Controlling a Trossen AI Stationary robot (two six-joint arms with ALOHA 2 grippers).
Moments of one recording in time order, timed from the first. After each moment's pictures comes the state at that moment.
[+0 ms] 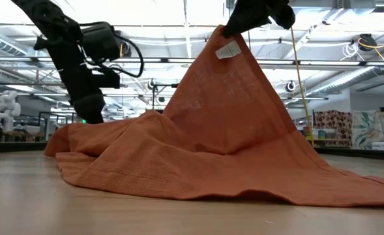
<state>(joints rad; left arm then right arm) 0.32 1.21 0.56 -0.45 -0.32 -0.09 0.34 1.57 1.28 -0.58 0.81 0.68</state>
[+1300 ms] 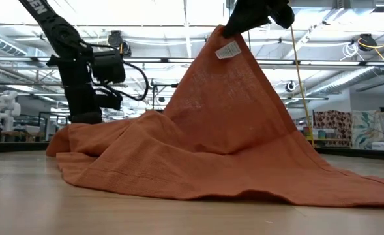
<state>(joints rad) 0.44 1.37 0.56 -0.42 -0.18 0.01 0.34 1.57 1.28 -0.58 0.81 0.65</state>
